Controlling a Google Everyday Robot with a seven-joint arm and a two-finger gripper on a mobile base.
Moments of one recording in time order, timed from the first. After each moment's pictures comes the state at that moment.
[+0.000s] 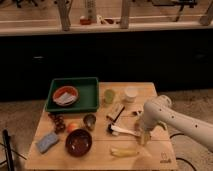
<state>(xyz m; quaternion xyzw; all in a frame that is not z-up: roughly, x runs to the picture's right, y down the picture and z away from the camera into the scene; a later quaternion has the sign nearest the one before) 0.207 0.259 0.820 -0.35 -0.08 0.01 0.93</state>
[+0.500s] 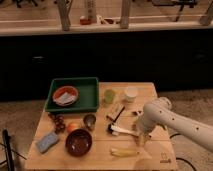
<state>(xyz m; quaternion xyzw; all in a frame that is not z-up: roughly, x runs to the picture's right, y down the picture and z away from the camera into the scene) 0.196 0.264 0.814 -0.35 -0.10 0.00 0.93</state>
